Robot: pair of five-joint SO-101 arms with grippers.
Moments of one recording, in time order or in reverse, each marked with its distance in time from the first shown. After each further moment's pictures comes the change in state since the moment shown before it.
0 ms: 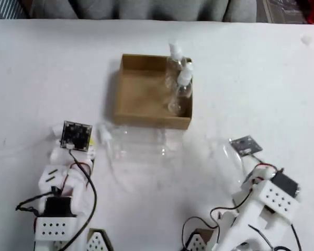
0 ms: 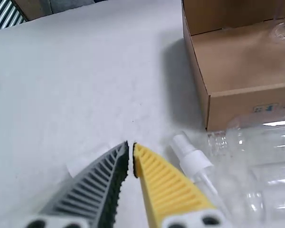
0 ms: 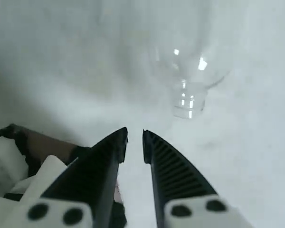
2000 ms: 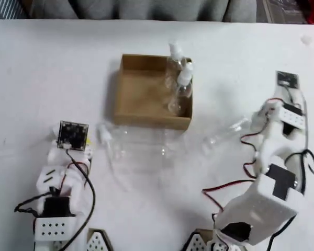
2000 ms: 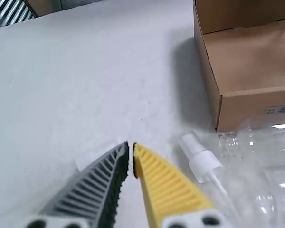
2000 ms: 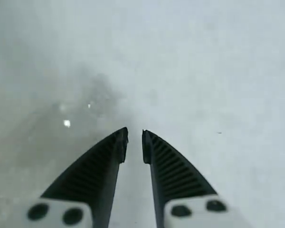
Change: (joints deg) left arm -2.0 0.0 0.0 0.0 0.0; right arm -11.3 64.8 -53.3 -27.7 -41.1
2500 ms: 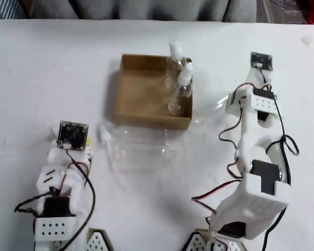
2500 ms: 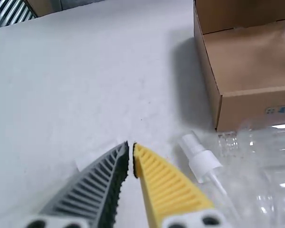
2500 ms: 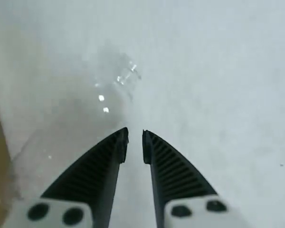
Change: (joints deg) left arm 0.0 0.0 0.0 0.0 0.0; right arm -9.9 0.1 -6.1 0.0 -14.0
